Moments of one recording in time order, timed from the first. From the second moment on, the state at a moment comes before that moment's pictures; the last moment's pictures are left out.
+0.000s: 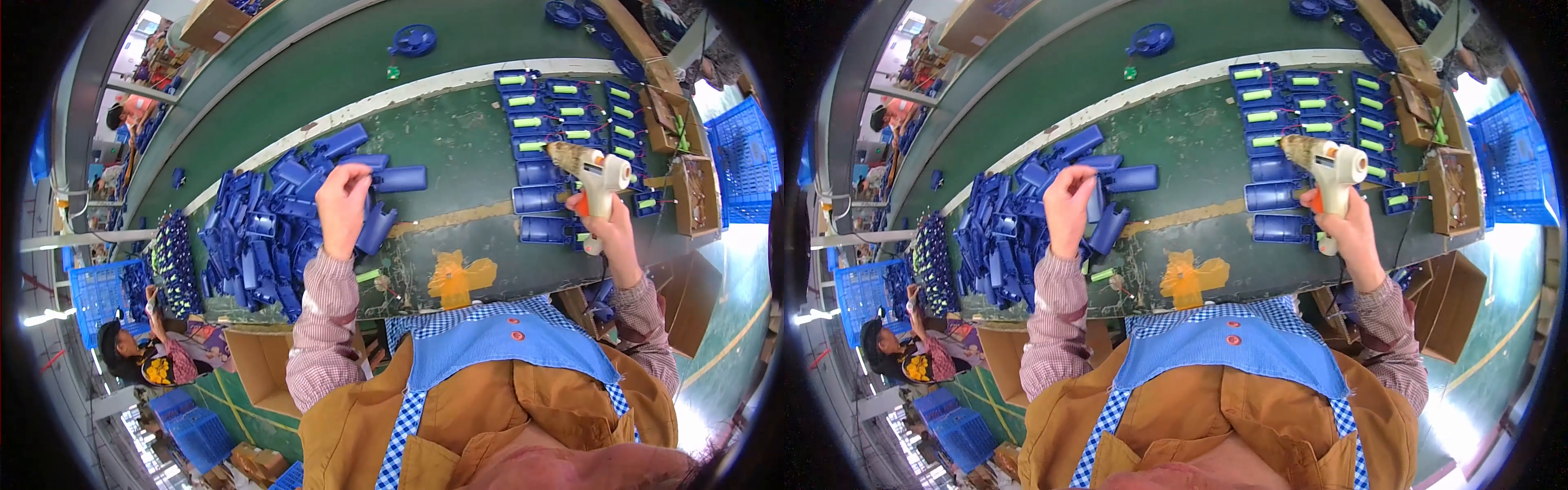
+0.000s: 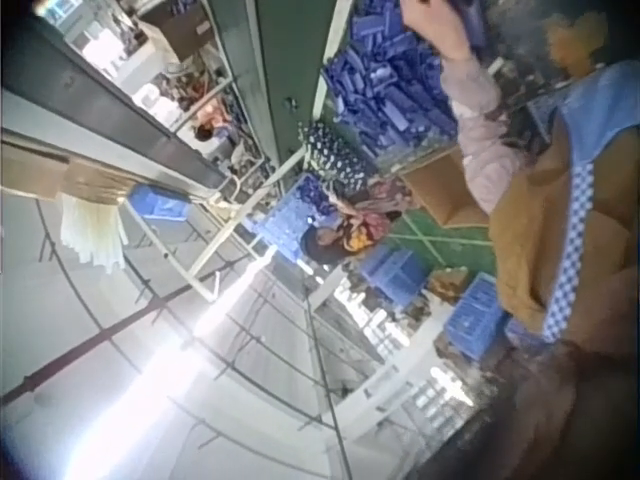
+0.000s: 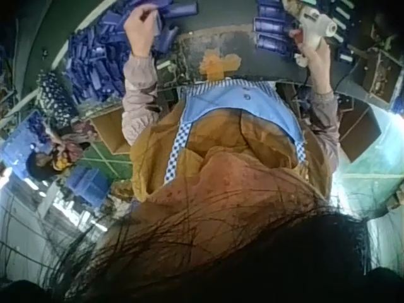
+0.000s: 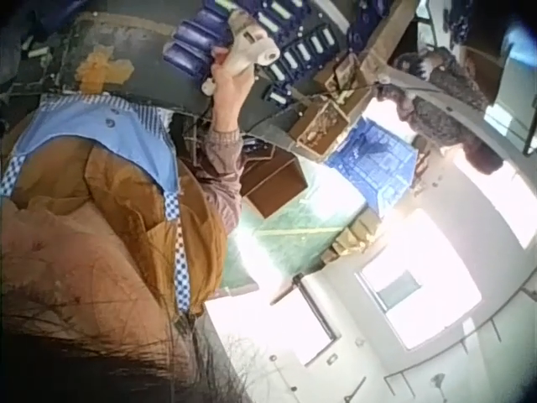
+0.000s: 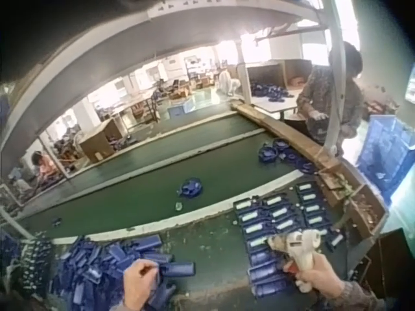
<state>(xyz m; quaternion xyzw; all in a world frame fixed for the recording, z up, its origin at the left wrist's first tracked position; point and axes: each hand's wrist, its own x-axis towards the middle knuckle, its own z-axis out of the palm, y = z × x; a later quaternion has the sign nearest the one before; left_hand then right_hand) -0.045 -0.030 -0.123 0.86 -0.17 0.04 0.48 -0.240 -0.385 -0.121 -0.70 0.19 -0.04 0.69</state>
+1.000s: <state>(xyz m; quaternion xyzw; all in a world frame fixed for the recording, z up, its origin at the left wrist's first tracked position) -0.090 -0.035 -0.157 0.84 -0.18 -0.10 0.50 -0.243 -0.376 -0.118 -0.67 0.18 -0.05 0.72</state>
